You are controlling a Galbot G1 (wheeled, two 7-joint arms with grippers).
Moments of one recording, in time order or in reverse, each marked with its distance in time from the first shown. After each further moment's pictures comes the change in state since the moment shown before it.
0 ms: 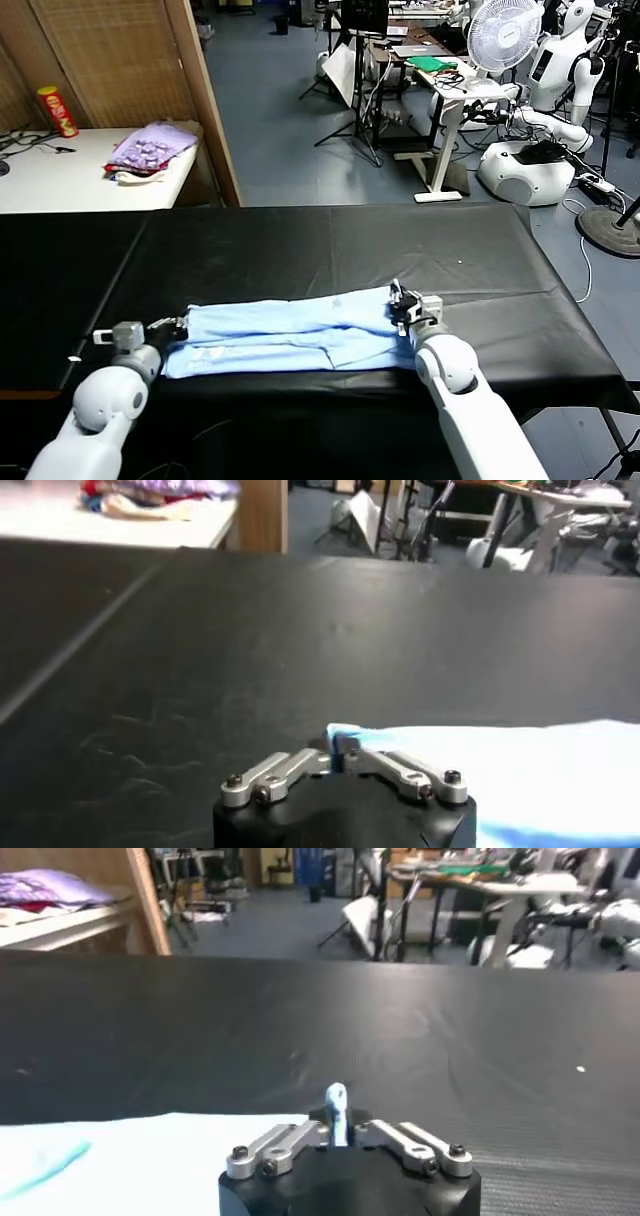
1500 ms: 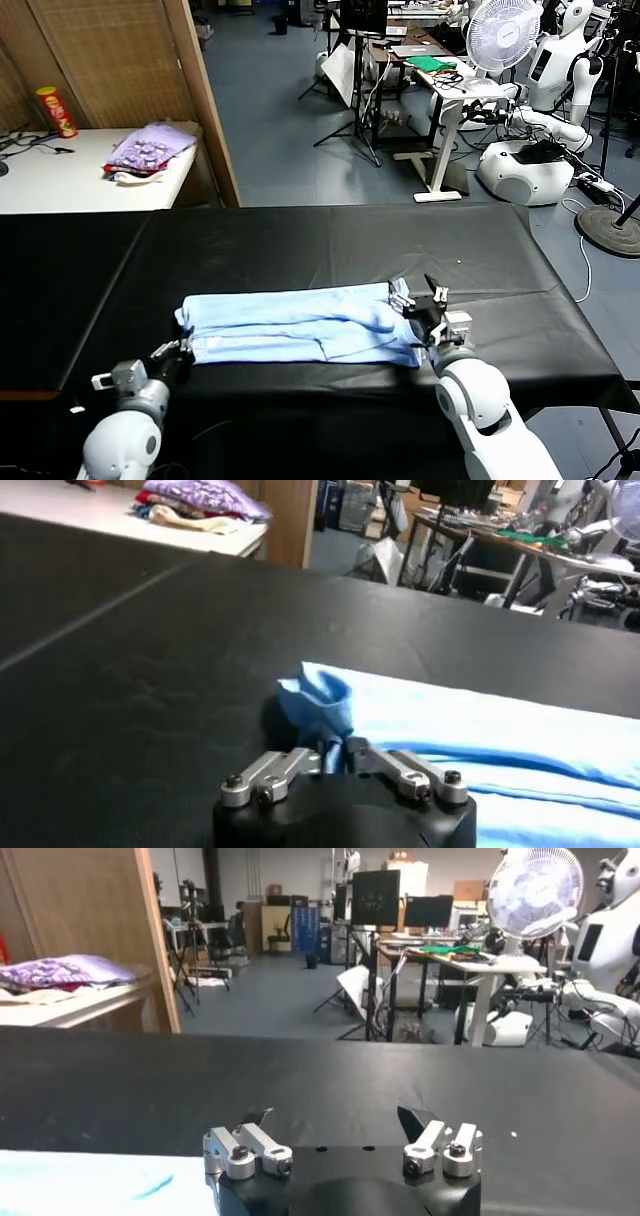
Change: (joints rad) left arm 0.184 -0.176 -0.097 -0.136 0.061 -0.080 0.016; right arm -0.186 -0.106 0.079 0.362 0.070 -0.019 -0.040
